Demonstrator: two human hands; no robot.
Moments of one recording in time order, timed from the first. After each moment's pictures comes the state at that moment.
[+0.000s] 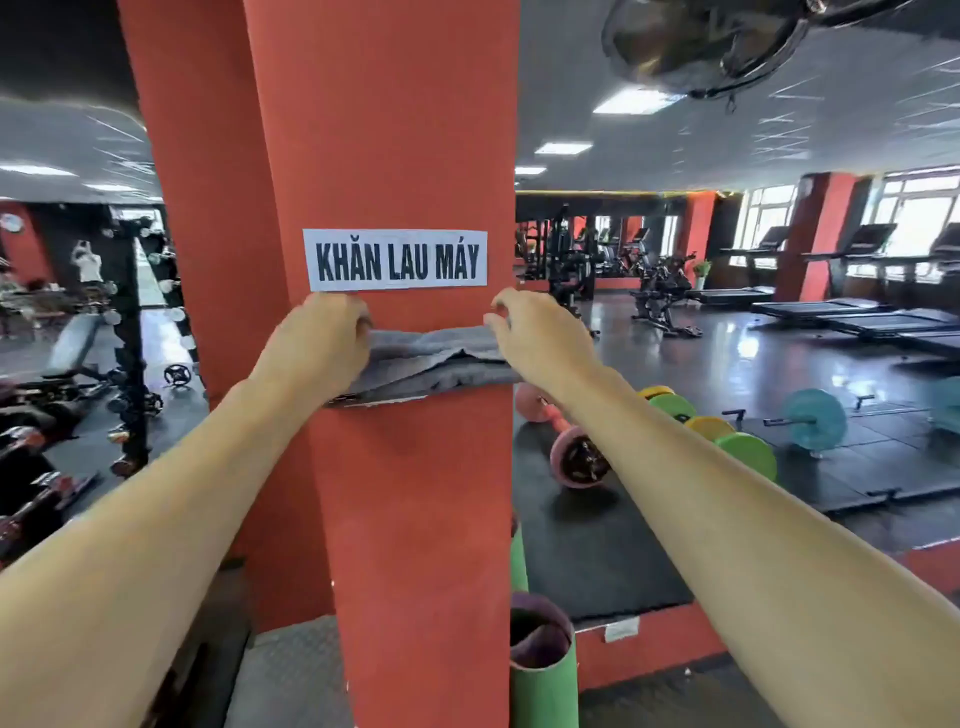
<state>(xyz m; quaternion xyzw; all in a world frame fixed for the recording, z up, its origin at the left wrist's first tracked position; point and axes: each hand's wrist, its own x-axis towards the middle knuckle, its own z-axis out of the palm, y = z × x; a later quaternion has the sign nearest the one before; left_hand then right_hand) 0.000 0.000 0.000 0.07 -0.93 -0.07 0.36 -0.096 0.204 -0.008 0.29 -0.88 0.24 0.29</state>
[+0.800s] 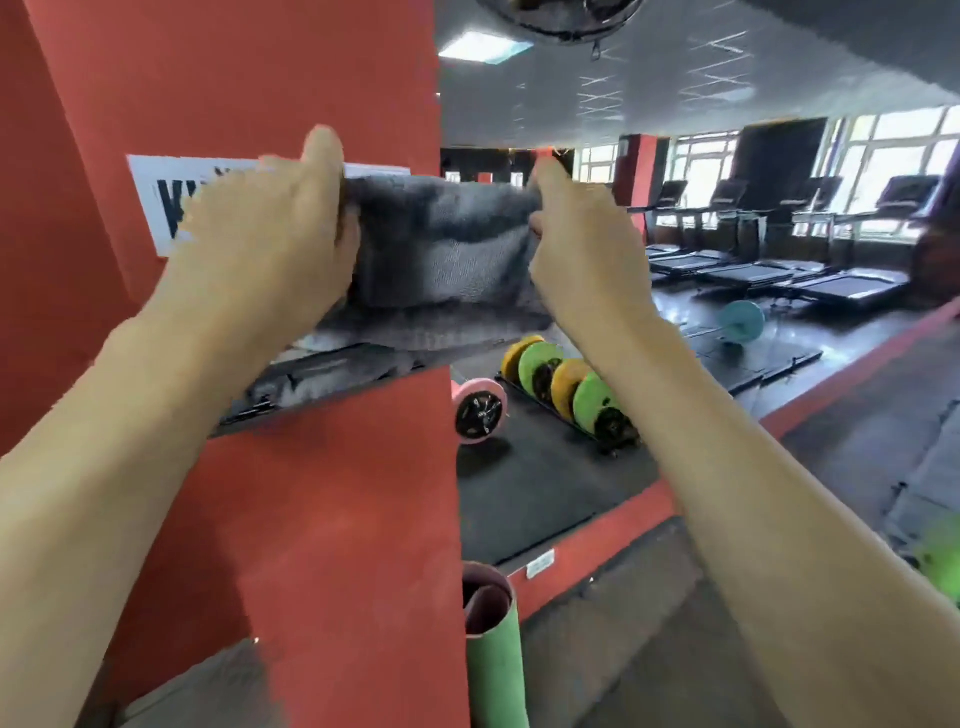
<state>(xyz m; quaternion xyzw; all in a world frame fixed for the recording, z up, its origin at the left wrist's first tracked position) -0.038 0.003 0.029 -0.13 -0.85 0.01 0.51 -0.072 0.219 0.011 0.11 -0.85 0.14 0.50</state>
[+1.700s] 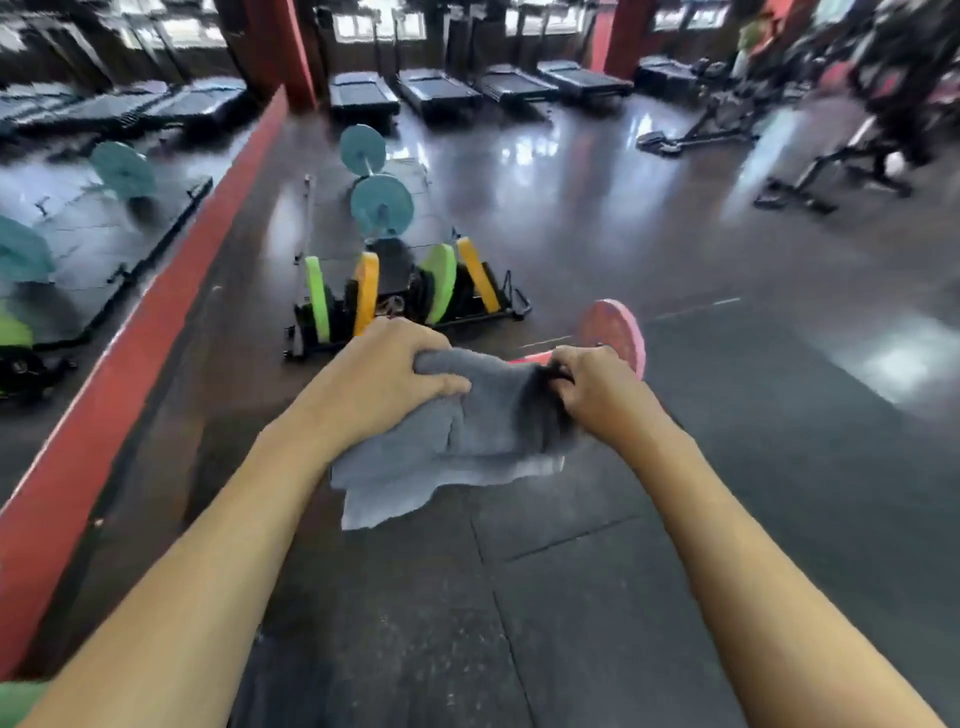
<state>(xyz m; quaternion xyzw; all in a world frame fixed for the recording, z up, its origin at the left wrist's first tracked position) 0.404 0.537 -0.199 -0.71 -0.66 -0.21 -0.16 0.621 0.626 -0.251 -0.54 -0.82 0.17 0.14</state>
